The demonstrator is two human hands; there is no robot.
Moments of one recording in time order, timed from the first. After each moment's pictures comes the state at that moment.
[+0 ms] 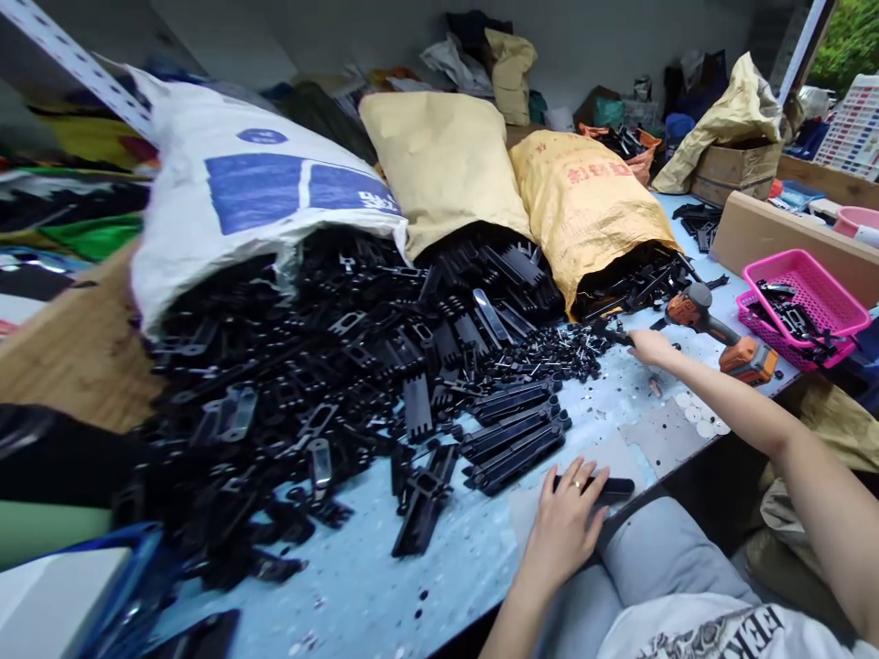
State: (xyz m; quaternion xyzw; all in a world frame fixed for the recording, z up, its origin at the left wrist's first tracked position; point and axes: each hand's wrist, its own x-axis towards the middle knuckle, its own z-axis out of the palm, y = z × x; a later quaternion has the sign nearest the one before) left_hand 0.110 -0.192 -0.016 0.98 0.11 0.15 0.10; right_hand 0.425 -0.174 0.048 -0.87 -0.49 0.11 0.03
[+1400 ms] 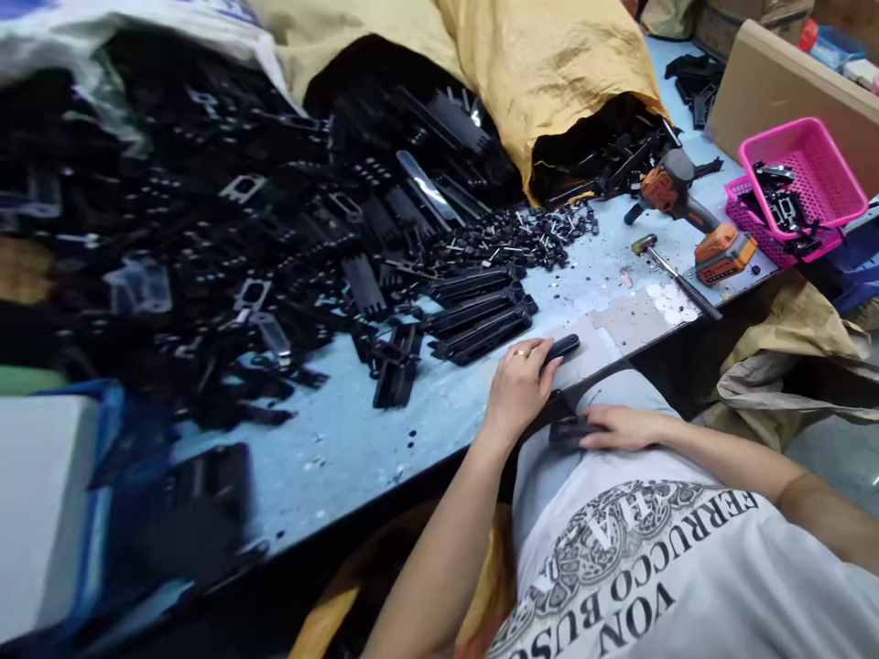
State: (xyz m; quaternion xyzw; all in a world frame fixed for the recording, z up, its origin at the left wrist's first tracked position) left_hand 0.131 -0.213 0.003 0.92 0.24 0.22 0.24; right_hand 0.240 -0.383 -0.036 -0.63 -0.60 0.44 0.23
